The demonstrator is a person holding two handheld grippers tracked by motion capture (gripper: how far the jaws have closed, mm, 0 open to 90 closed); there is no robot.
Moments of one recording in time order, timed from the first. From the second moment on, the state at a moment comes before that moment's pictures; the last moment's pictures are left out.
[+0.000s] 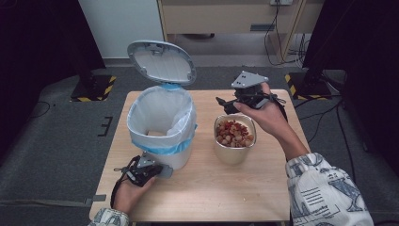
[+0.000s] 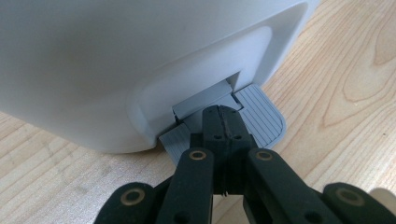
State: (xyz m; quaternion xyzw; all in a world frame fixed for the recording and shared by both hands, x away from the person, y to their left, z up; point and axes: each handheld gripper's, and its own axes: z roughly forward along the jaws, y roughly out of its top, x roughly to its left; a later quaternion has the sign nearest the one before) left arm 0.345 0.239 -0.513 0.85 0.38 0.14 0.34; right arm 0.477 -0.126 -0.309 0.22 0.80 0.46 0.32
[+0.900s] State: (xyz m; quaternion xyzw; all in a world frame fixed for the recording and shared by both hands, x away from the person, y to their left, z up) left arm 0.345 0.239 -0.513 0.85 0.38 0.15 0.34; right arm 0.481 -0.155 -0.326 0.26 0.79 0.45 0.32
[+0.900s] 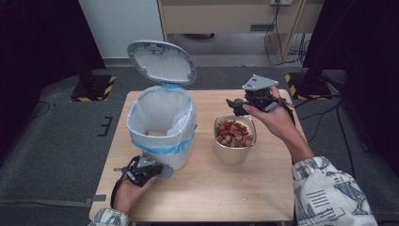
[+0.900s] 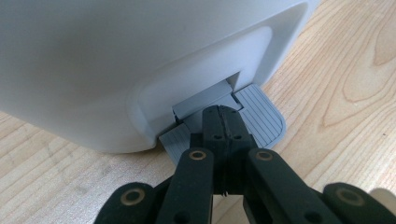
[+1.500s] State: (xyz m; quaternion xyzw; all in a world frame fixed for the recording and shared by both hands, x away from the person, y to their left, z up) left arm 0.326 0.282 -0.496 0.79 0.47 0.19 0.35; right arm 0.482 -0.193 -0.337 0.30 0.78 0.44 0.33
